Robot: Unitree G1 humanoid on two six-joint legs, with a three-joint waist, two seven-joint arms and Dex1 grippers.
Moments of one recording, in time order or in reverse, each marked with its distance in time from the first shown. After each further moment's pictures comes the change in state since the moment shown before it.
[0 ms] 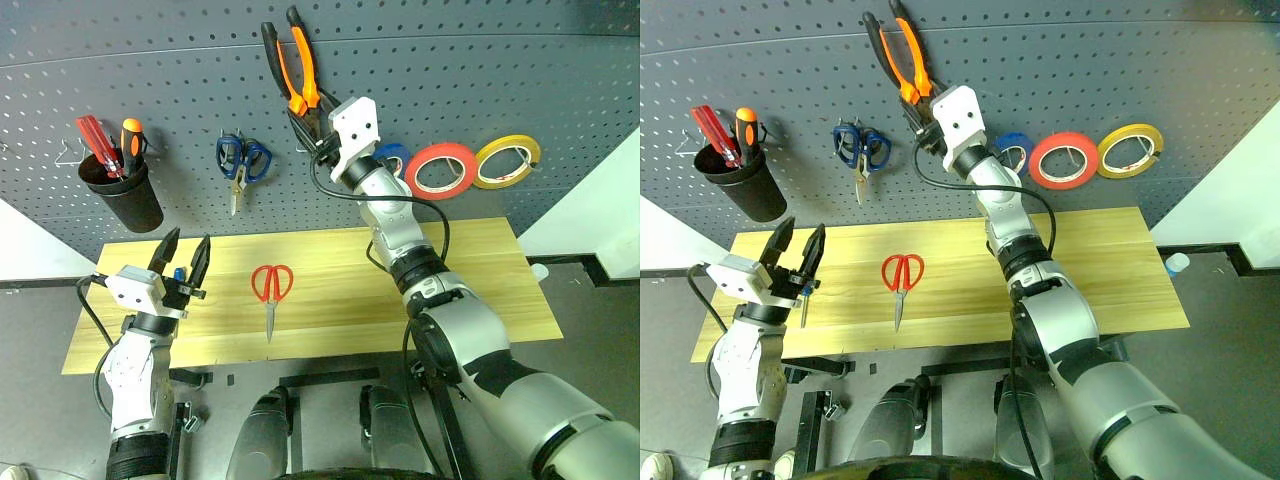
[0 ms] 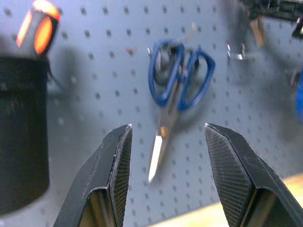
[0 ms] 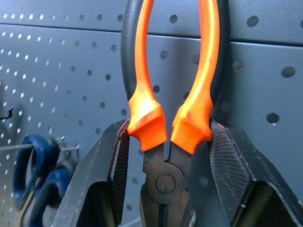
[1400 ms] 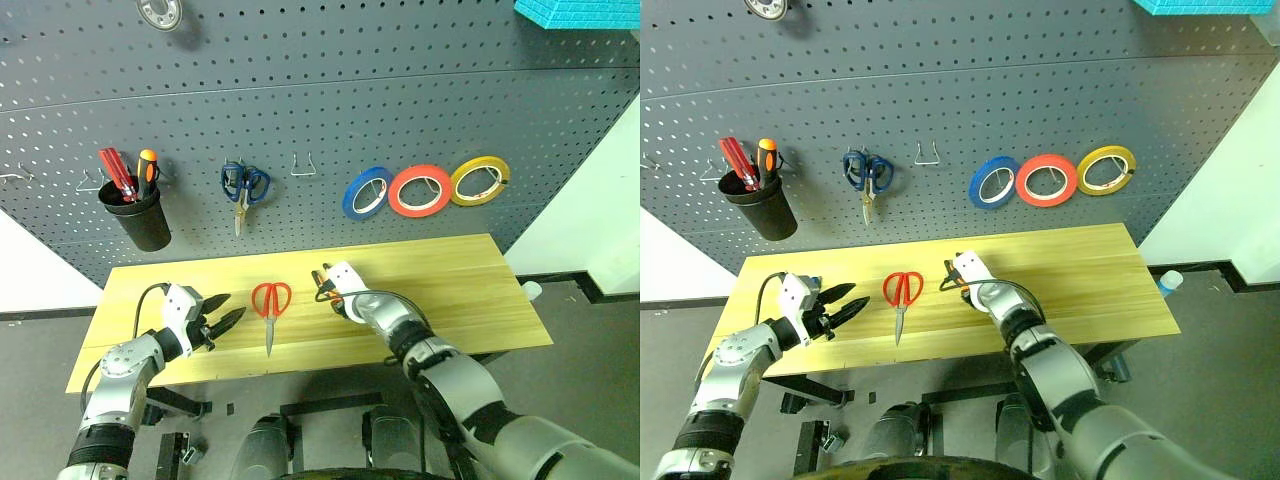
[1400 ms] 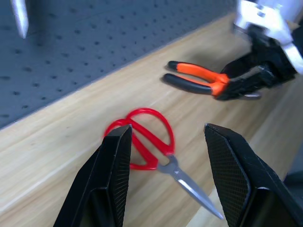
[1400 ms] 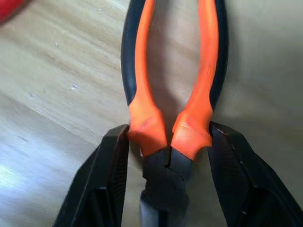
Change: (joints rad) left arm 0.014 0.251 -0.120 0.239 0.003 0.389 -0.382; right arm 0.484 -0.078 0.284 -0.094 -0.255 0.869 -0.014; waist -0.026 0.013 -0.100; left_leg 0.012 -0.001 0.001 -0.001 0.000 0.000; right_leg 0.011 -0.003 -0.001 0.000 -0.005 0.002
